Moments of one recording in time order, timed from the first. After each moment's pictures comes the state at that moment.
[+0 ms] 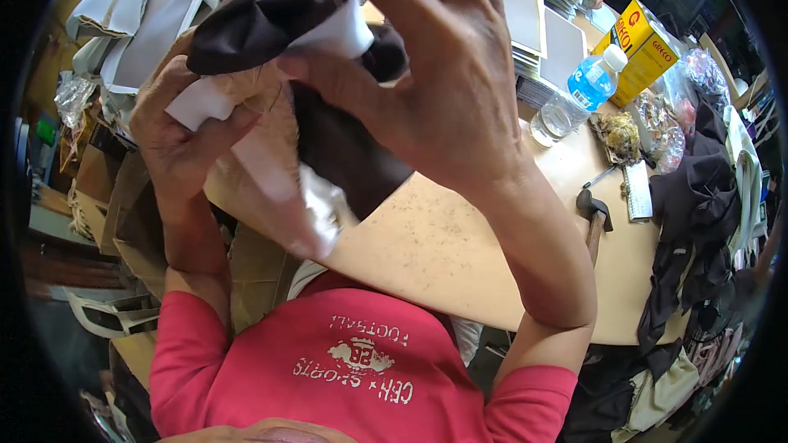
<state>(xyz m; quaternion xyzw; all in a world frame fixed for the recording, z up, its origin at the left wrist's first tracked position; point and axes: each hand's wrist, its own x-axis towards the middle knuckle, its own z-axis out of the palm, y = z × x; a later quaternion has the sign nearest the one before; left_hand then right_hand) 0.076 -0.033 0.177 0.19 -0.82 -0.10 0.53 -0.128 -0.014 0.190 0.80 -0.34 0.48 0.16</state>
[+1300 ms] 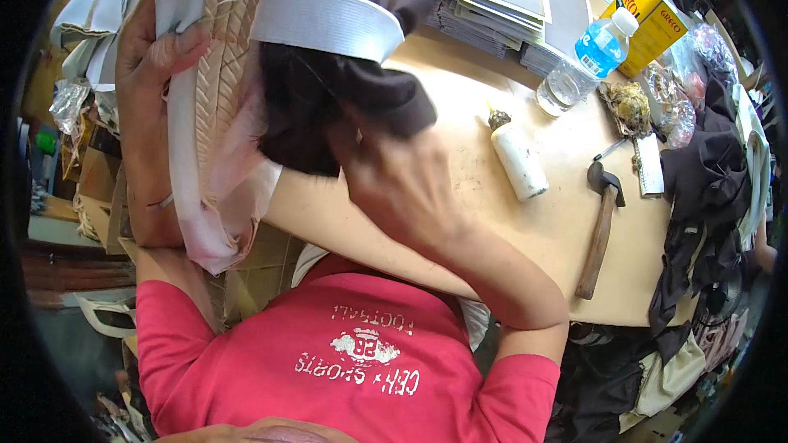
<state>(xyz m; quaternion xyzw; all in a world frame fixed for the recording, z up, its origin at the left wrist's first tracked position) 0.094 -0.063 0.167 0.27 -0.69 -0.36 0.57 -0.106 0.028 0.094 0.79 -0.44 0.40 0.14</state>
